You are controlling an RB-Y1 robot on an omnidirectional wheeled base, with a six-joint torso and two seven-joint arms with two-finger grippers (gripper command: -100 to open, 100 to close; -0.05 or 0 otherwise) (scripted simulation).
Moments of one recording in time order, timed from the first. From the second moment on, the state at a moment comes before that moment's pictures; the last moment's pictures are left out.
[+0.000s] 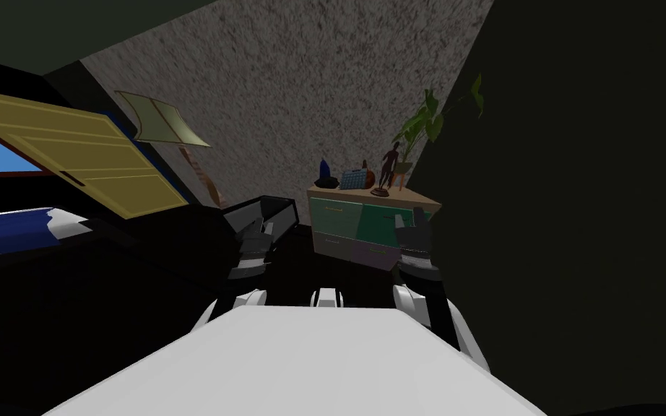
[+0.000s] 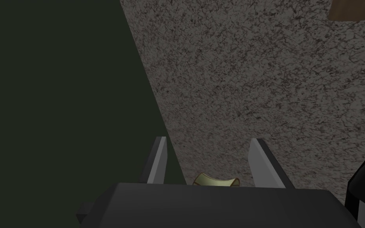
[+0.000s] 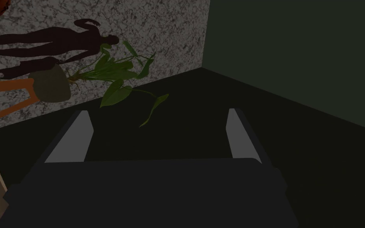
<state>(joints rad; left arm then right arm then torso) 0.55 0.03 -0.01 -2.21 -0.05 -0.46 0.14 0.50 -0.02 -0.07 -2.37 0.13 -0.44 -0.11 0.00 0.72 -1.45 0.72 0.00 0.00</state>
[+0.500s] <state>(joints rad) 0.55 0.03 -0.01 -2.21 -0.05 -0.46 0.14 0.49 -0.11 -0.06 -2.32 0.25 -0.39 -0.05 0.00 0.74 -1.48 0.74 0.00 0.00</state>
